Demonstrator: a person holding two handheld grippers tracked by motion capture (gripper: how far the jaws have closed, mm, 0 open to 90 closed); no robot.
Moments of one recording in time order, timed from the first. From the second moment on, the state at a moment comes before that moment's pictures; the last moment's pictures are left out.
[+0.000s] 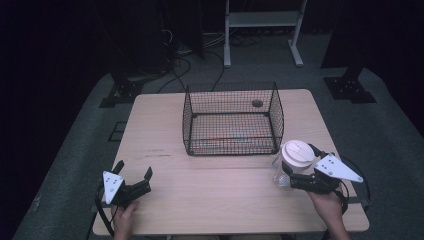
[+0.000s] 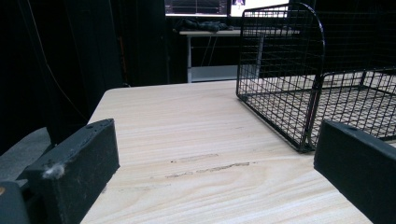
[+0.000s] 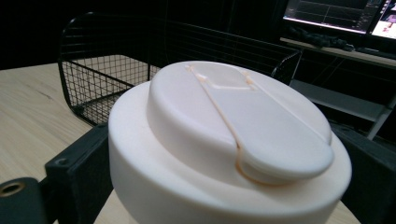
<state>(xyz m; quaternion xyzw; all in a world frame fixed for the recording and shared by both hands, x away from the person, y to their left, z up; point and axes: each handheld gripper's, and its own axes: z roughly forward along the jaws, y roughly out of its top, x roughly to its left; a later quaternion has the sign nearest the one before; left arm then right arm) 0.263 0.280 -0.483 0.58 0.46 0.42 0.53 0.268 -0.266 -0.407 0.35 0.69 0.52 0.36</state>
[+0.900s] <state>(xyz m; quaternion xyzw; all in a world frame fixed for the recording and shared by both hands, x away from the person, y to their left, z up) 0.263 0.281 -0.483 0.58 0.46 0.41 0.53 0.290 -0.237 -0.345 0.31 0.70 0.54 0.35</state>
